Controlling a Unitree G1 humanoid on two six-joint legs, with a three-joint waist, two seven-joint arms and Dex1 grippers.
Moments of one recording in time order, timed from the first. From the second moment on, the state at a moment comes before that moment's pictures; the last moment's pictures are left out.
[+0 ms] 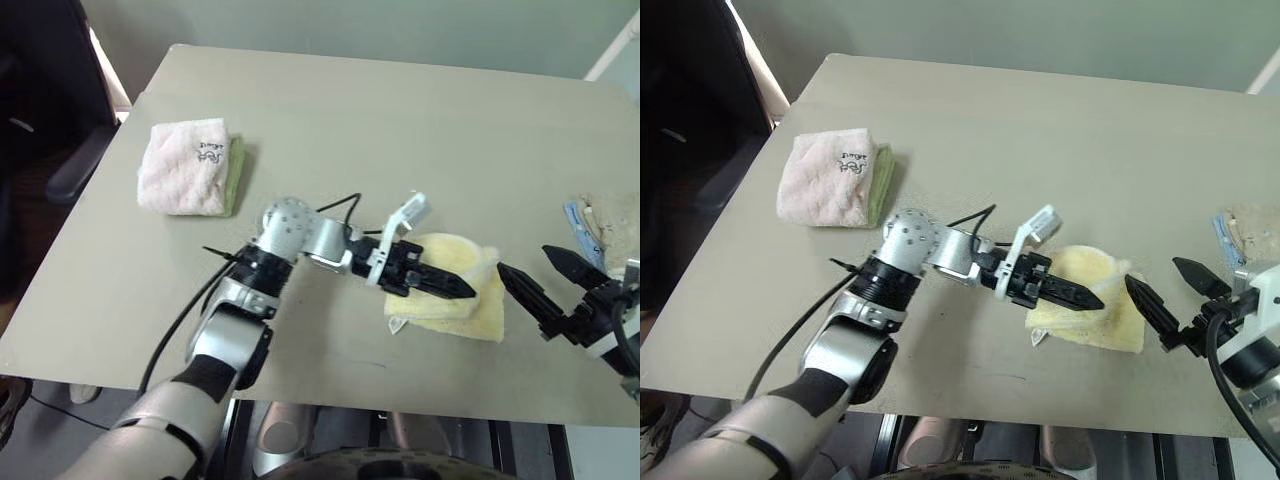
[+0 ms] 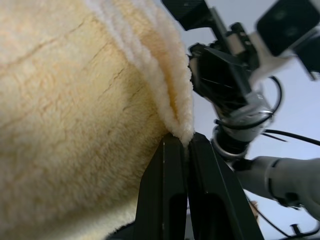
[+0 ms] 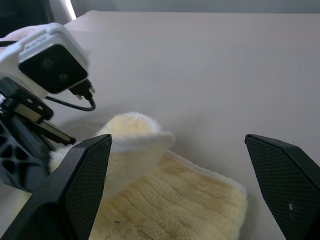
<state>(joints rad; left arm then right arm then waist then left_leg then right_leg) -0.93 0.08 -0.26 0.40 -1.22 1.44 -0.52 0.49 -0.65 -0.69 -0.87 1.04 0.68 0.34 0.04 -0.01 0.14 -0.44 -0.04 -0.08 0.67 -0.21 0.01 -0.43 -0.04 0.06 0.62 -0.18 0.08</state>
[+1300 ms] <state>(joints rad) -0.77 0.03 -0.17 0.15 -0.70 0.85 -1.00 0.45 -0.68 -0.64 -0.89 1.12 0.64 0.29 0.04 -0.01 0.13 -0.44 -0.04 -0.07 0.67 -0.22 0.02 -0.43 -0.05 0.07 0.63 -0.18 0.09</state>
